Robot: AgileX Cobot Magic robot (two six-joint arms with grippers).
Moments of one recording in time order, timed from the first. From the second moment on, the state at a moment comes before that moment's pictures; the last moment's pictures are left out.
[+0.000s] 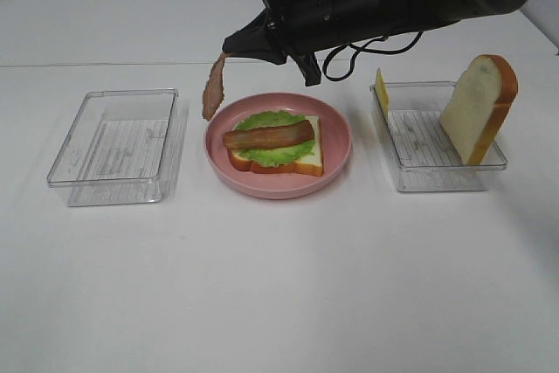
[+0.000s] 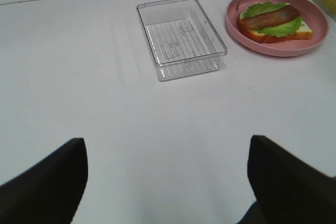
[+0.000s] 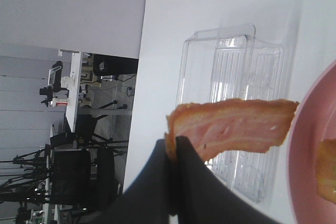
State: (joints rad) left arm -0.24 0.00 -0.50 0.02 1.06 -0.05; right arm 0.34 2.23 -1.61 1.49 0.79 -0.63
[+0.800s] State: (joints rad) left arm -0.24 0.00 -0.50 0.02 1.06 -0.05; right arm 0.34 2.21 -1.61 1.05 0.70 -0.34
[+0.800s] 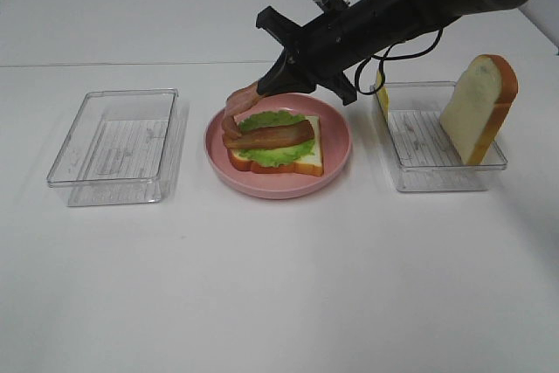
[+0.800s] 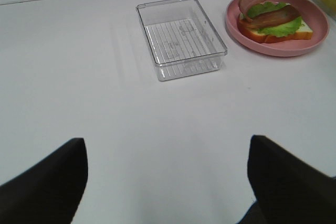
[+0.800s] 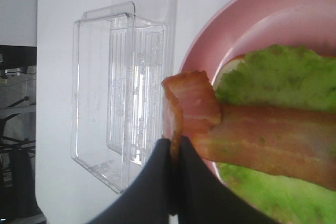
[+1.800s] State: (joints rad) left arm -0.24 0.00 -0.50 0.02 1.06 -0.05; right arm 0.34 2.16 -1.61 0.64 0.77 -0.04
